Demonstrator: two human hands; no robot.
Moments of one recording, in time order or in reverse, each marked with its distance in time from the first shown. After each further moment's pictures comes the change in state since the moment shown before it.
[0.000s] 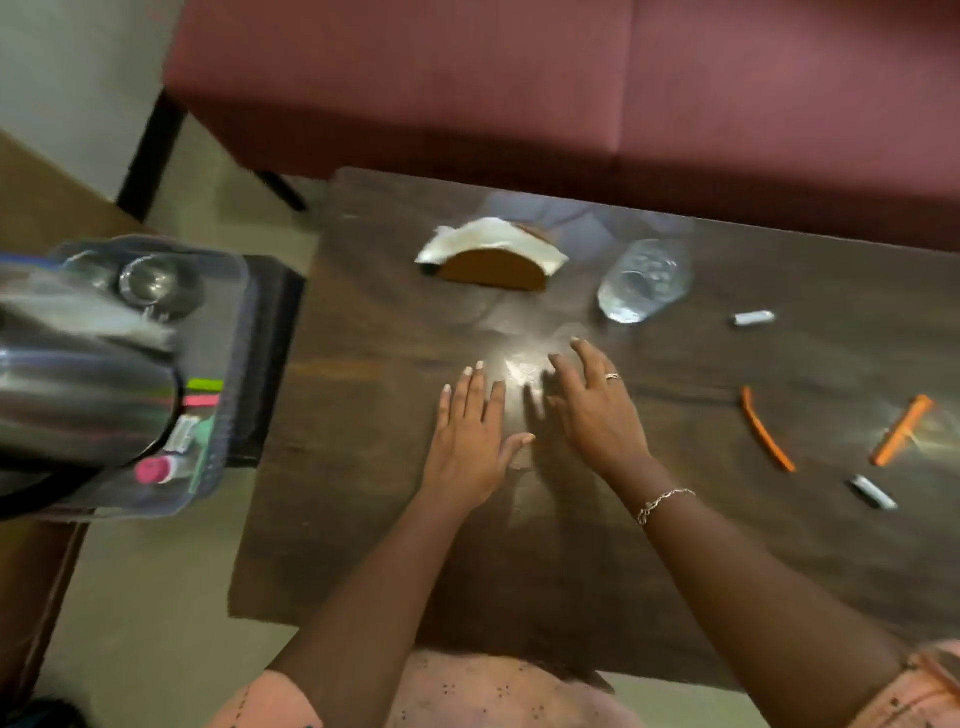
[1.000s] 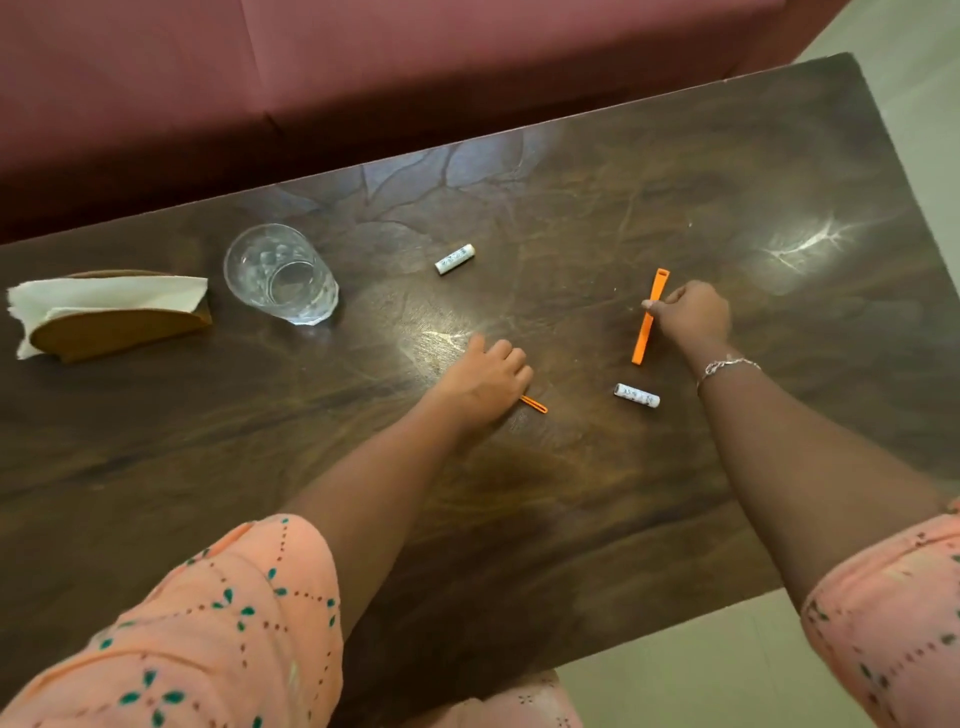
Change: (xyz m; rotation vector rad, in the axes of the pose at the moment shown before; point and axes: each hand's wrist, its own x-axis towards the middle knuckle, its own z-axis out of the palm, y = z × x) left_hand 0.155 0.294 0.096 0.714 -0.224 0.947; right_hand -0.083 0.404 -0.062 0.391 0.134 1.221
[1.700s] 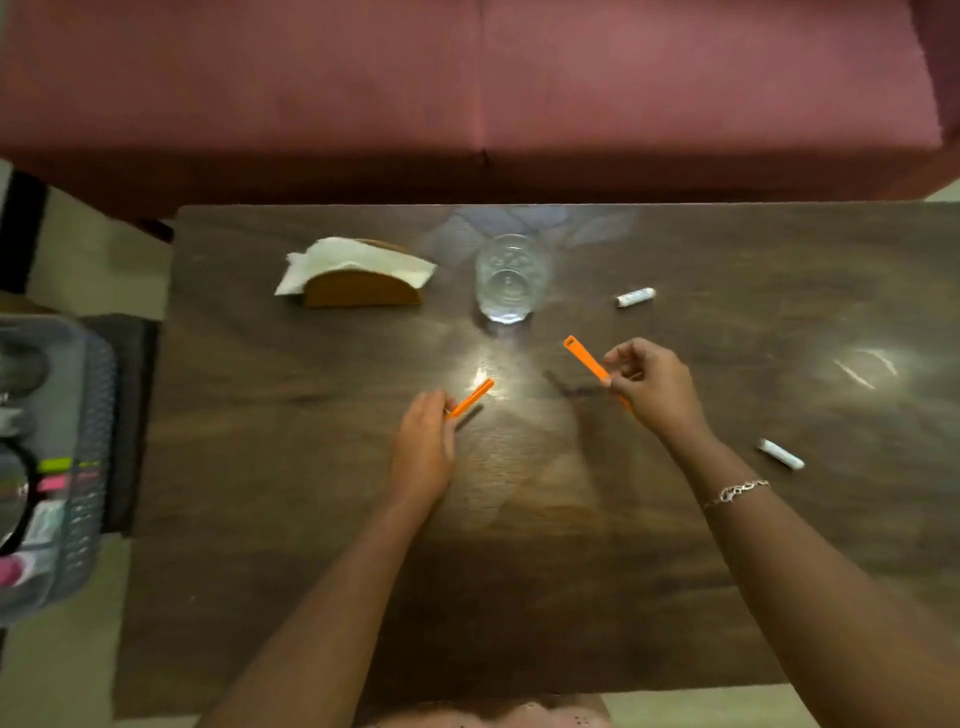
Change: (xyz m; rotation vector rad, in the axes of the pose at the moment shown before) left_hand -0.236 -0.031 0.063 -1.082 0.582 -1.046; right_hand -0.205 -0.119 0.073 0.091 -0.228 -0.548
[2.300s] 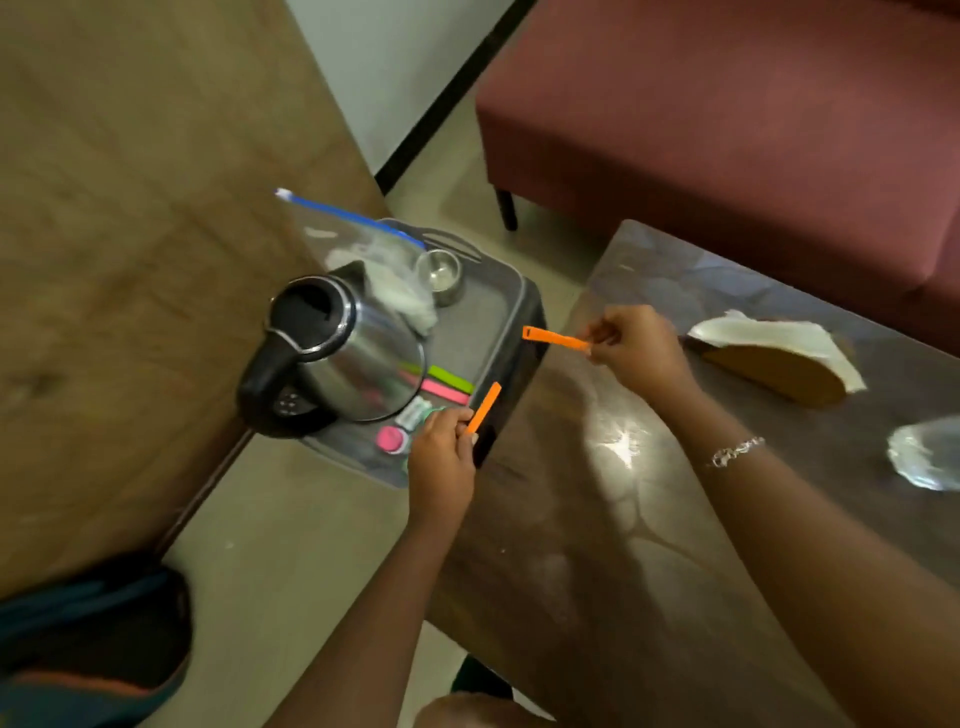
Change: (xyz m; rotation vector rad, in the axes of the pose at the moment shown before) left_hand -0.092 -0.228 -0.237 -0.197 0.550 -0.473; right_hand -0.092 -0.348 0.275 -0.204 -0.475 -0.581
